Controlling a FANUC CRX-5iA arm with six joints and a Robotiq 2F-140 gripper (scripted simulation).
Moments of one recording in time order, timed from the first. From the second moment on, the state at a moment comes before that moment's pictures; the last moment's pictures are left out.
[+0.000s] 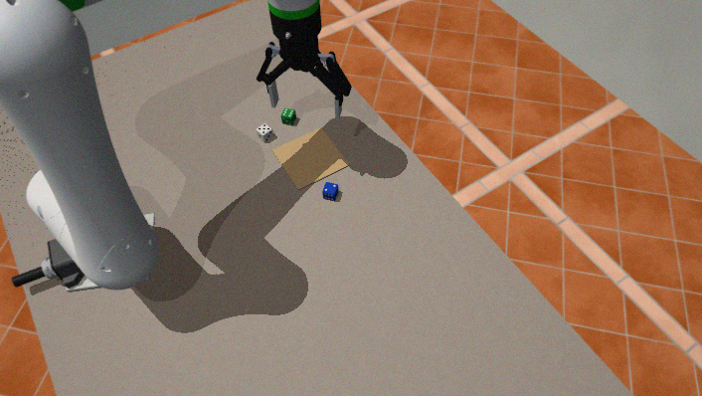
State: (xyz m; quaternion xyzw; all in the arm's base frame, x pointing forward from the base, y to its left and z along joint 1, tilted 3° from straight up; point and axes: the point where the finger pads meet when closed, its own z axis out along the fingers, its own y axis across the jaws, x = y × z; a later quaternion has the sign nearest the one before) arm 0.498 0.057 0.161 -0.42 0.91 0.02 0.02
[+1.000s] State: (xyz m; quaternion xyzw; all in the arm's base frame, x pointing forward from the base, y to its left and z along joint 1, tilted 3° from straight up) arm 0.486 -0.084 0.152 -0.41 0.91 0.02 0.02
